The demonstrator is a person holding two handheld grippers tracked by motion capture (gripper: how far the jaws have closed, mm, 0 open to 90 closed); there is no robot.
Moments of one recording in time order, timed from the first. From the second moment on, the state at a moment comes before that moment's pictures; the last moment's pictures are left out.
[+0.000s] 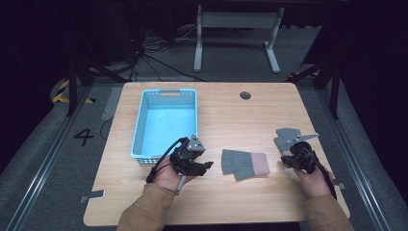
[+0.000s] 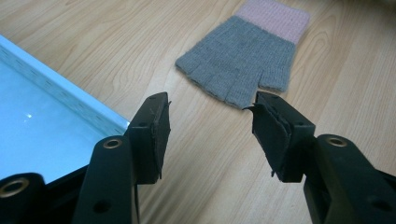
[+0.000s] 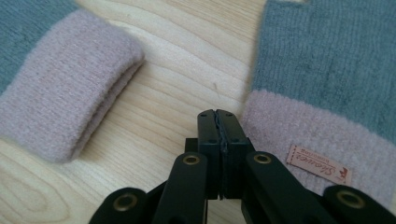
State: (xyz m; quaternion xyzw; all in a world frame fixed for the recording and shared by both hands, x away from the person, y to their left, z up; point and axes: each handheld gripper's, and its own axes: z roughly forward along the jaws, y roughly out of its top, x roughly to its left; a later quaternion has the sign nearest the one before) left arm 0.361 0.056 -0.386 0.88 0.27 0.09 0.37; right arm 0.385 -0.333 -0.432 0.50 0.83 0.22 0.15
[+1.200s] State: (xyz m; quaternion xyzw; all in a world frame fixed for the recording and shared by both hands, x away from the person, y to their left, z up) left arm 0.359 0.059 -0.389 0.88 0.28 0.09 0.37; right arm 0.407 -0.357 -0.413 0.53 0.78 0.26 0.17
